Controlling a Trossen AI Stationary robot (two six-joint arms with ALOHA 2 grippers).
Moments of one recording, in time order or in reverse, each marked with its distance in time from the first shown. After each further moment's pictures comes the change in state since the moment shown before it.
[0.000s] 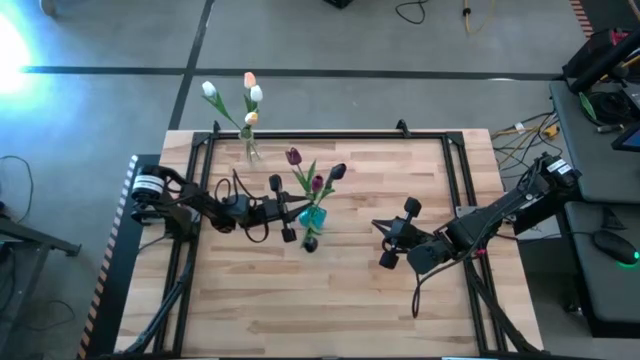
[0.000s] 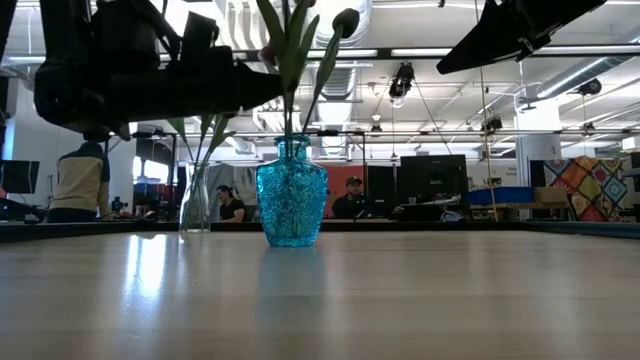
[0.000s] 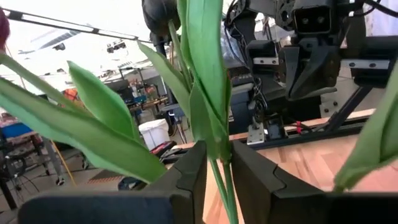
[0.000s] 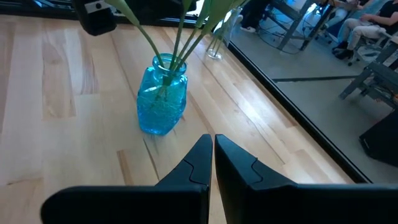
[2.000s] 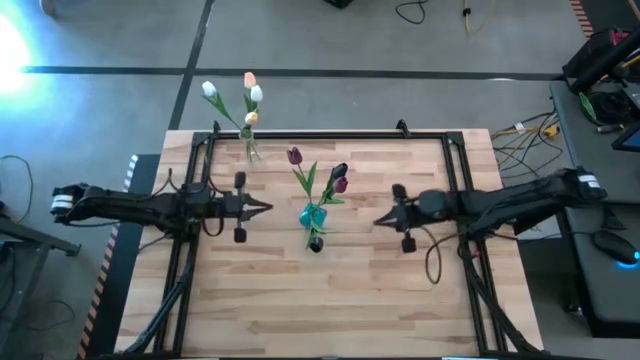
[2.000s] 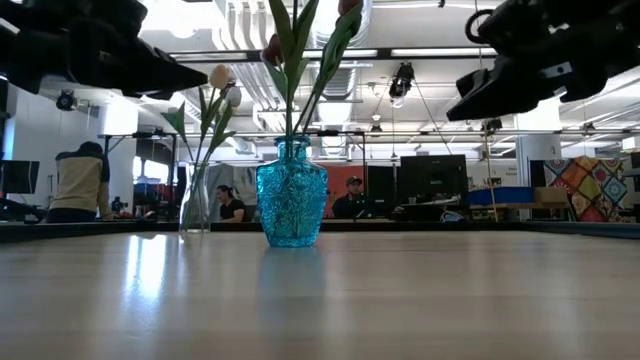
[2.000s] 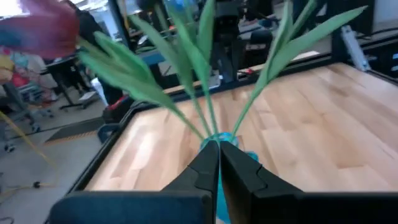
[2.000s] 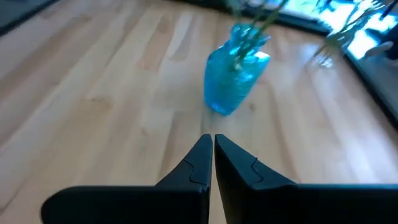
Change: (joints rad) left arm 0.044 -1.059 -0.156 -1.218 0.195 -0.040; right arm -0.474 -0.295 -0.361 0.336 -0.951 -0.538
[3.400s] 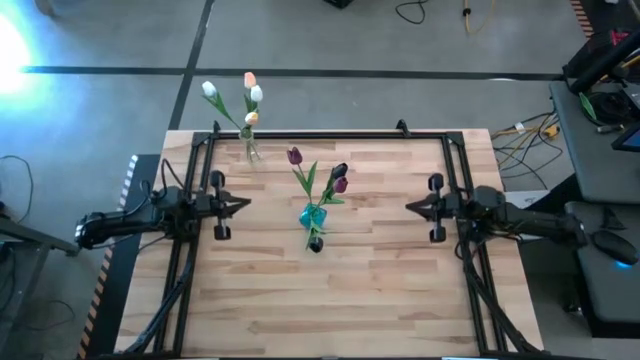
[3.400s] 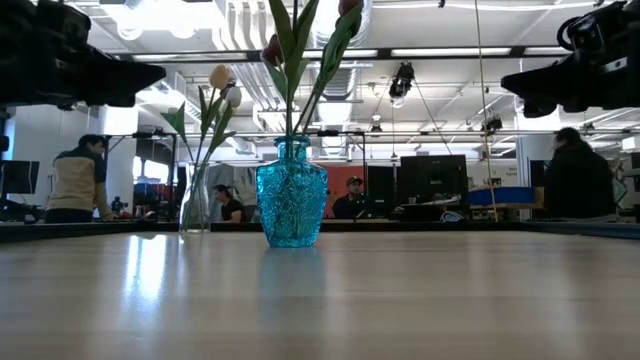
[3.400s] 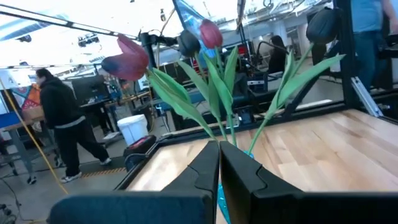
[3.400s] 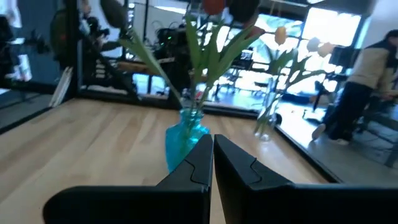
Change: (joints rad) left arm 0.088 -0.655 -0.206 -0.217 0.044 -0.017; right arm -0.202 -0.977 -0.391 -0.052 -0.129 0.044
